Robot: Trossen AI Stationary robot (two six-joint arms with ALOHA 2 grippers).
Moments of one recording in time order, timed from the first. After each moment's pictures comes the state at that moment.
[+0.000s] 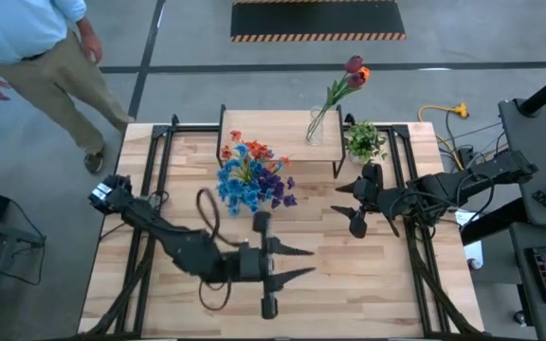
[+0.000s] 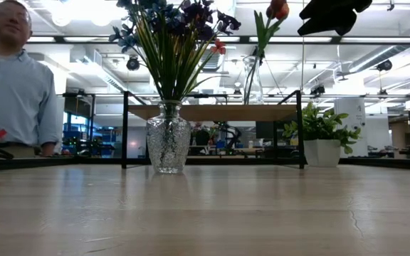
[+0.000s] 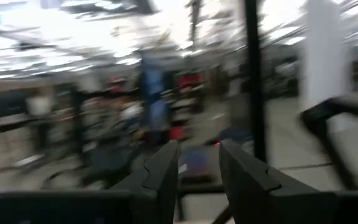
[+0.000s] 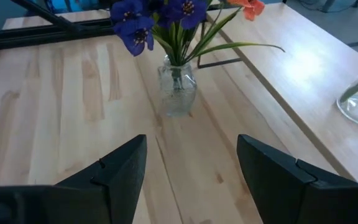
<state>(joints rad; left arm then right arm) -0.56 1.74 1.71 0.35 -0.58 0.23 0.33 0.97 0.85 -0.48 0.54 0.36</state>
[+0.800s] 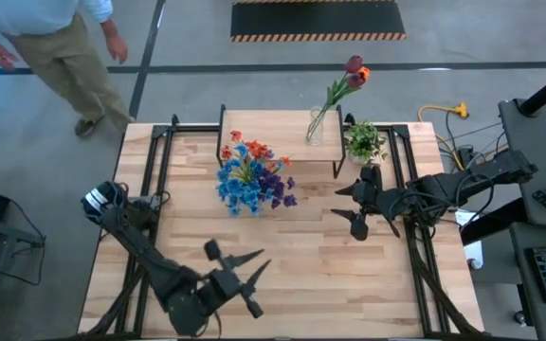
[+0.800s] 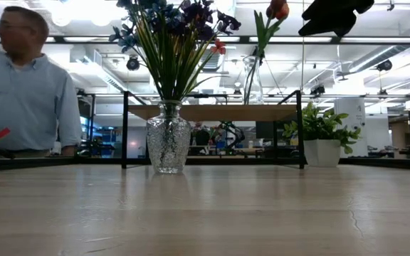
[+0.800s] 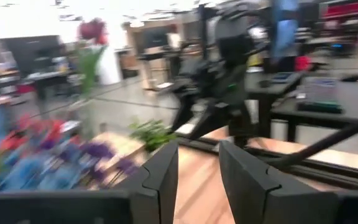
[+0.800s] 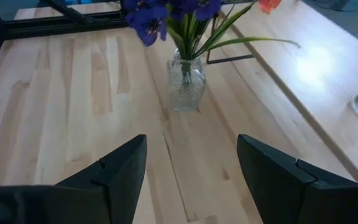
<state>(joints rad) -0.78 1.74 1.46 0.25 -1.42 -0.01 0.33 0.97 0.84 -0.48 0.50 0.34</state>
